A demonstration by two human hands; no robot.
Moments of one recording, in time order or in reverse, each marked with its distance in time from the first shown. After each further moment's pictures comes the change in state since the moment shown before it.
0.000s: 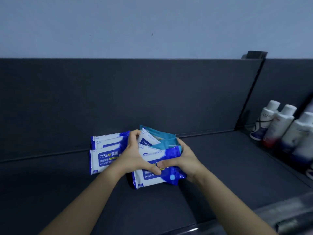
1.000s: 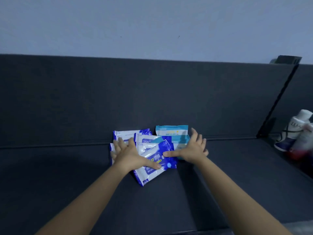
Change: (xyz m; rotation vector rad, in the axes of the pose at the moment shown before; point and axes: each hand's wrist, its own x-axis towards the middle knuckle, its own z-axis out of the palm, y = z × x) left_hand -0.021 -0.014 -0.031 0.538 0.251 -0.498; right_hand 0.052 -0.003 0.022 -0.939 0.387 0.235
